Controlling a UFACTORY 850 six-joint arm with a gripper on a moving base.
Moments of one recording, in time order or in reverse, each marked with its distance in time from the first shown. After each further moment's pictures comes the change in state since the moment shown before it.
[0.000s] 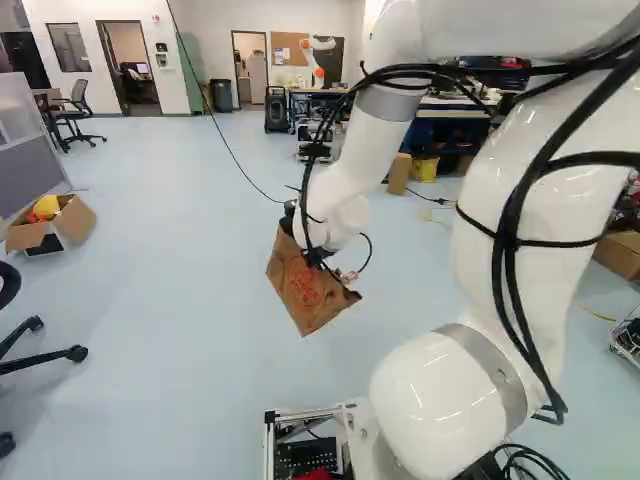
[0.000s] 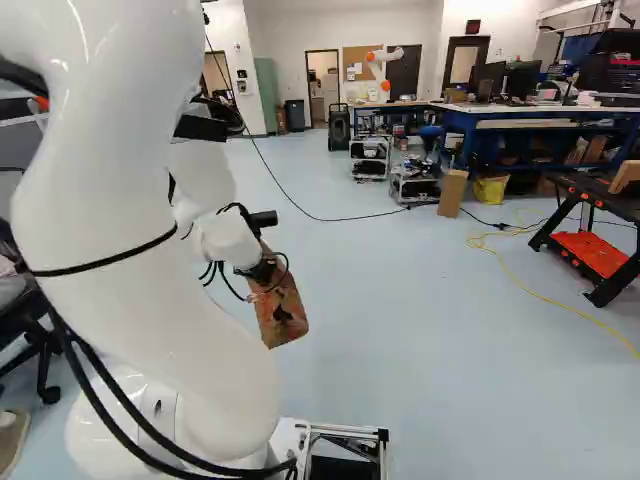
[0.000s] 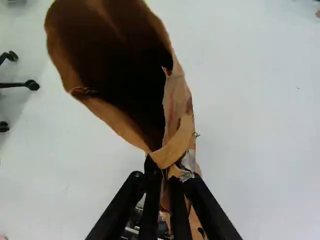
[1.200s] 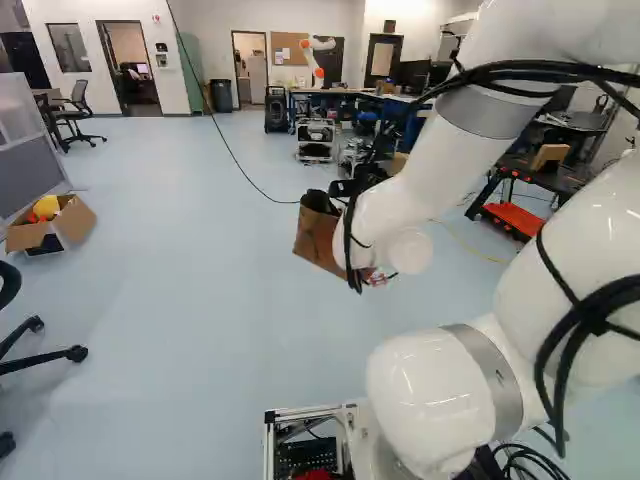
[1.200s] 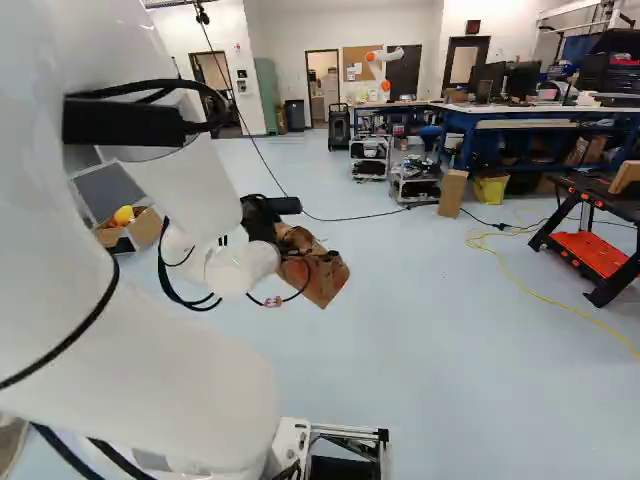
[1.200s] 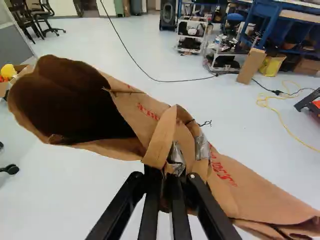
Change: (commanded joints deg) arm -11.4 18.5 15.5 0.8 25.8 0.0
